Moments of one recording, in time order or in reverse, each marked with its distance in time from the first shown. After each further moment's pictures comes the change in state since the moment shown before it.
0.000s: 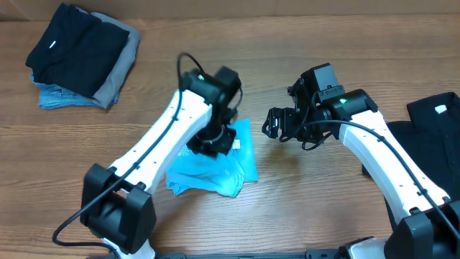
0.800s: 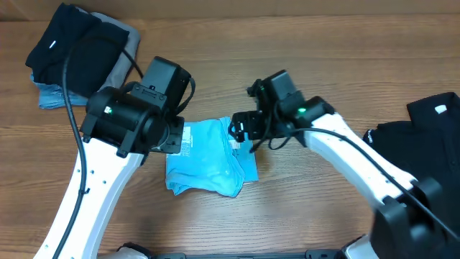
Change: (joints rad) left arm 0.100 -0.389 0.092 -0.125 -0.369 -0.130; right arm 0.214 0.116 0.000 0.279 0.013 0.028
